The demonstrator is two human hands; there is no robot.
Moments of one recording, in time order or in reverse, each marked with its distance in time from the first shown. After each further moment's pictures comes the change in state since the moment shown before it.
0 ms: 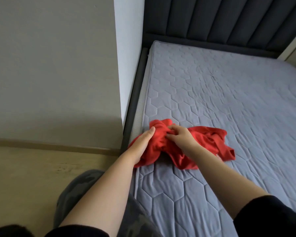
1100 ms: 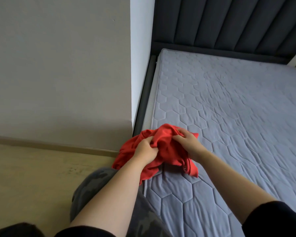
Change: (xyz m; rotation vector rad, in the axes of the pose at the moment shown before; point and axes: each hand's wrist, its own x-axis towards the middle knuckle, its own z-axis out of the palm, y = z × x) left_hand -0.019 -0.011 -0.014 0.621 0.358 0.179; right_hand -0.007 0.003 0.007 0.166 -0.066 0.086
